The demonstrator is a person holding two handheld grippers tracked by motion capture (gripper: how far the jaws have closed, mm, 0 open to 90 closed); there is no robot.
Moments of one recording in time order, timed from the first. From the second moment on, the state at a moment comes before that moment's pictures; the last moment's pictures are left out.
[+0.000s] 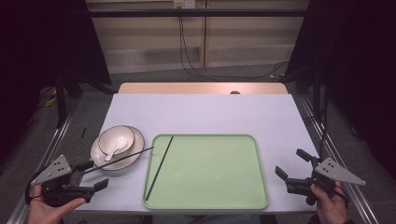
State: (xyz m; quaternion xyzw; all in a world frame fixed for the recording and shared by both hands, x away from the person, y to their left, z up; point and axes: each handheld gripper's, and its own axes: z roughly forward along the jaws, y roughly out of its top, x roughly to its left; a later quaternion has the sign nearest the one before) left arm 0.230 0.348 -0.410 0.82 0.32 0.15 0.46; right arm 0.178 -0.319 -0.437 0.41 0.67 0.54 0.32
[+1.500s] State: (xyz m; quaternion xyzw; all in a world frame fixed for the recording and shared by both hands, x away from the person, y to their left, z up) left arm 0.306 0.341 -0.445 0.90 0.26 0.10 0.34; right arm 0.178 -0.319 -0.438 0.41 0.67 0.53 0.32
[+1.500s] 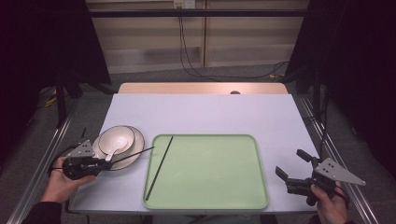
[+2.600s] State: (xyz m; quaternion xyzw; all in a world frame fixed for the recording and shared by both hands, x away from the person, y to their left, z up) left arm 0.277 0.334 -0.425 0.85 0.32 0.06 0.41; right arm 0.177 -0.320 -0.437 0.41 0.67 0.54 0.32
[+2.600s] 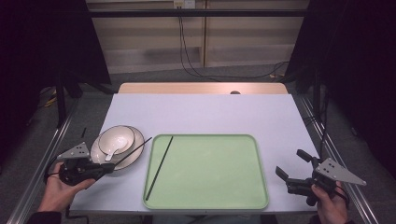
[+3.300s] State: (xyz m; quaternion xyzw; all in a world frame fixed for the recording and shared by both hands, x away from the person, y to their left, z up) left arm 0.241 0.288 -0.413 0.81 0.39 0.06 0.44; right arm 0.179 -0.319 -0.437 0.40 0.67 0.54 0.31
